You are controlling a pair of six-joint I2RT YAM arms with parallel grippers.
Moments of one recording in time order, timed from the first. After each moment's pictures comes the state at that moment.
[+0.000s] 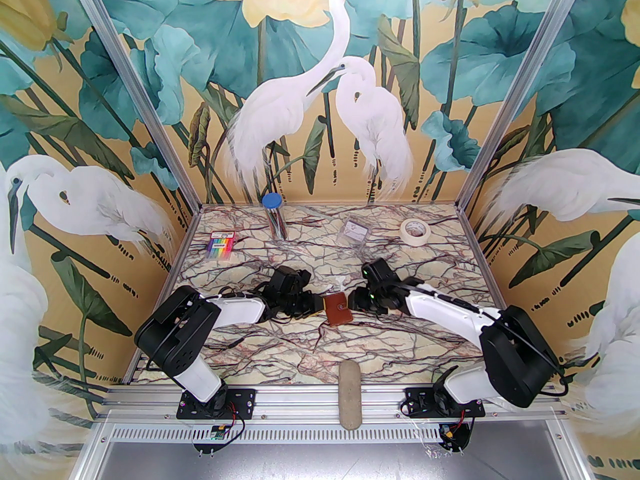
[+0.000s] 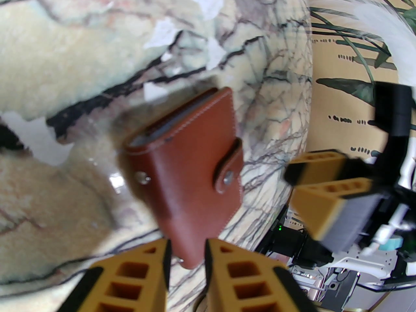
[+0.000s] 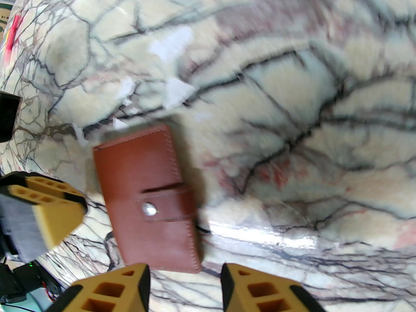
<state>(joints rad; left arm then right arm) -0.59 1.66 0.66 0.17 0.56 -0.89 0.64 1.47 0.90 -0.50 -0.18 0.67</state>
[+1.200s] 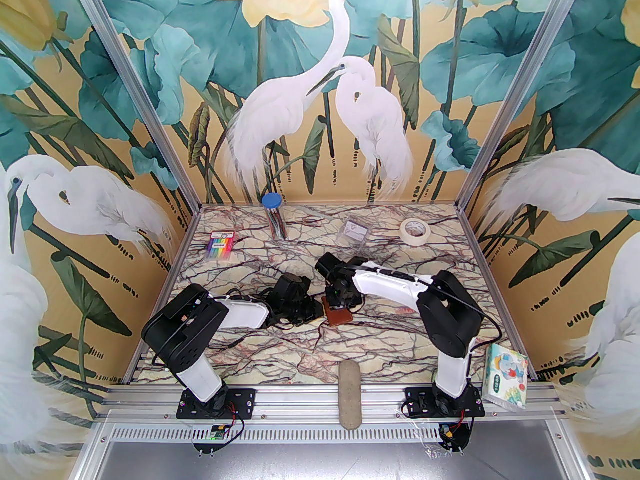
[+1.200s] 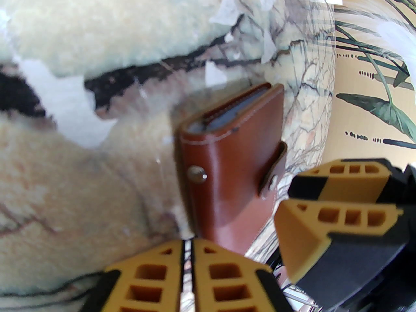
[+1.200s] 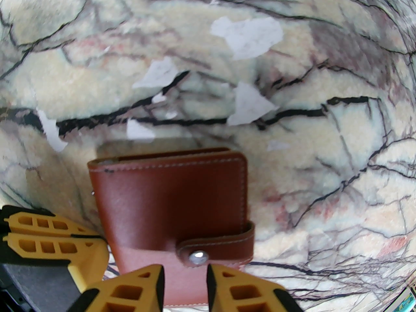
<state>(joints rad) -0.64 1.70 0.62 0.23 0.48 -0.97 0.82 1.88 1.31 -0.83 0.03 0.63</state>
